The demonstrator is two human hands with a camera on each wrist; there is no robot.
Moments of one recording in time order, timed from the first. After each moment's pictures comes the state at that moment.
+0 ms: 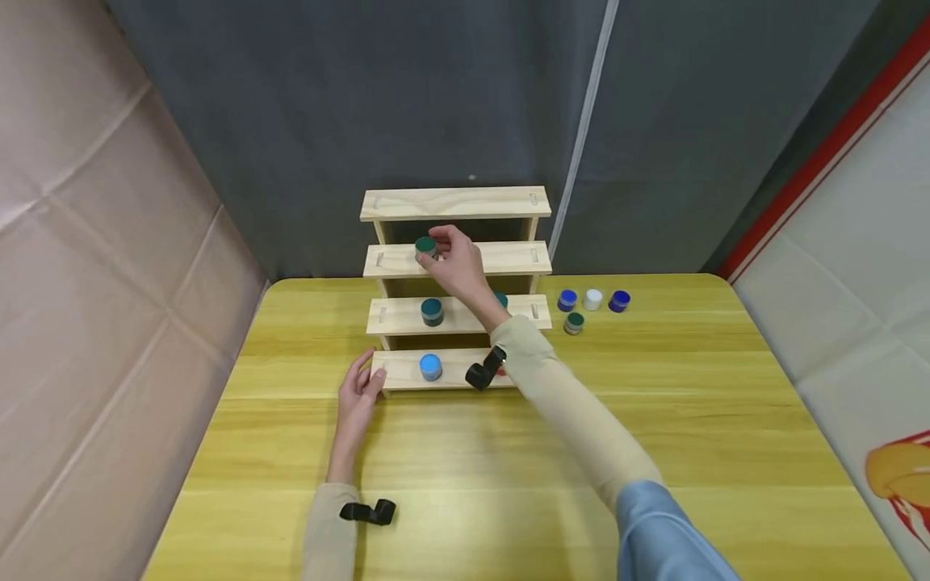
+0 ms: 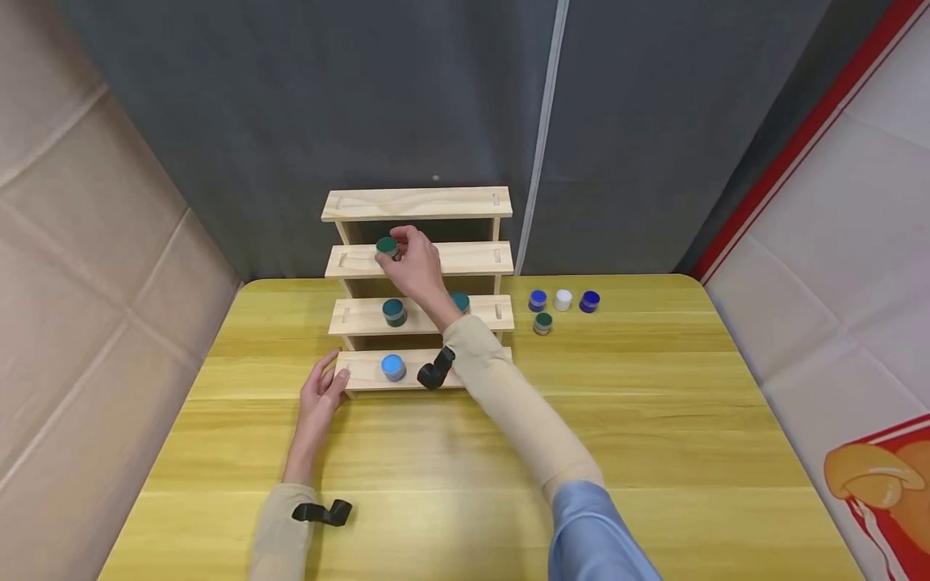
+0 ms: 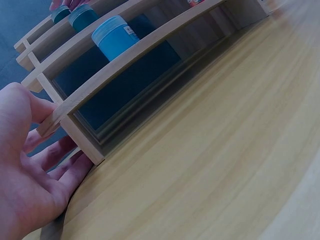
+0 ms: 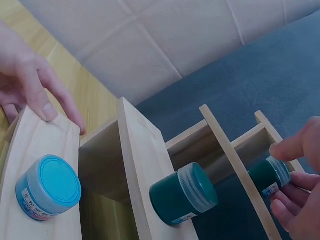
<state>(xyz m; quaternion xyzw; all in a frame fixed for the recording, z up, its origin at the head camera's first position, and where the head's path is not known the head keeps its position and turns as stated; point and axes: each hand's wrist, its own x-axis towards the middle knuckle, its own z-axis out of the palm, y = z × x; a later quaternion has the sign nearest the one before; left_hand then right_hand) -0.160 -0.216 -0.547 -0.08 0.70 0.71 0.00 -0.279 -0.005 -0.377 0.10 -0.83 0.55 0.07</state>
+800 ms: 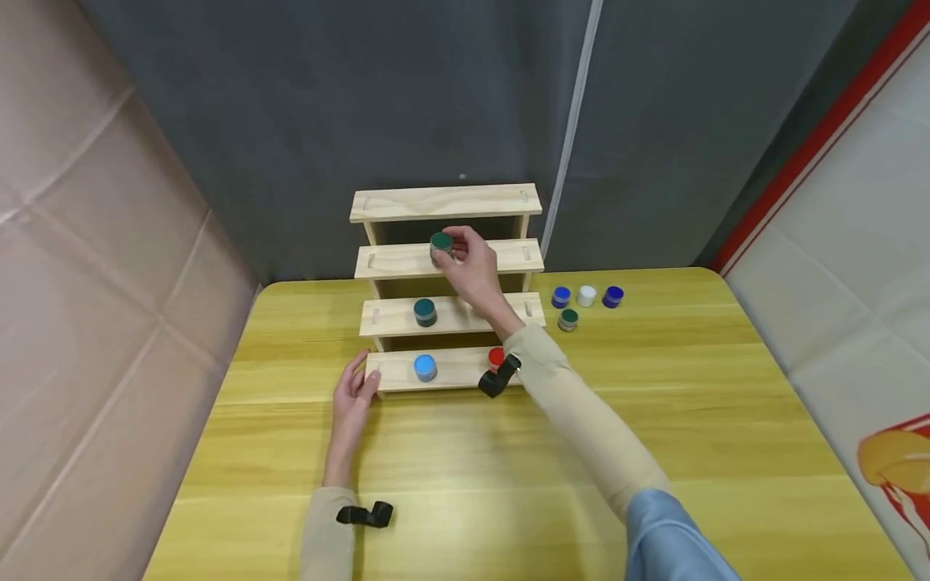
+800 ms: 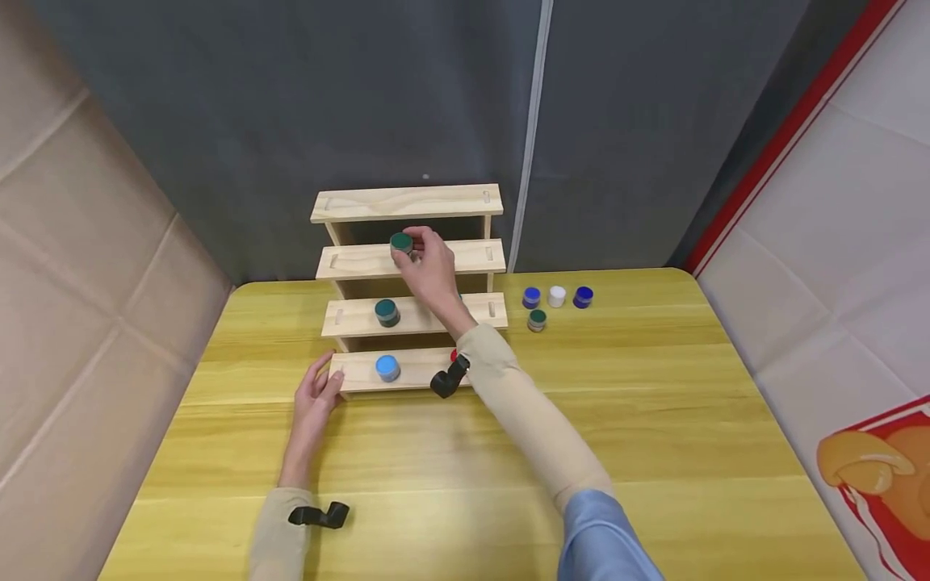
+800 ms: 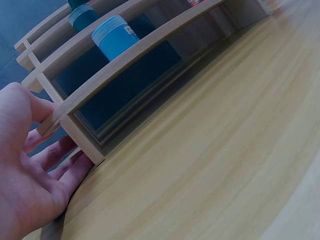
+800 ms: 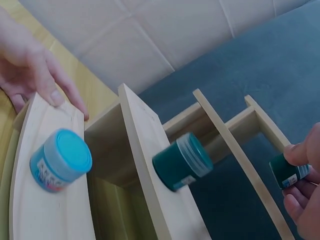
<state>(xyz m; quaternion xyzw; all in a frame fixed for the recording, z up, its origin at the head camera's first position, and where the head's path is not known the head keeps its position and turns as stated) -0.160 -0.212 -0.549 -0.08 0.70 0.71 -0.01 -0.270 0.020 -0.385 0.07 -0.80 0.59 0.13</state>
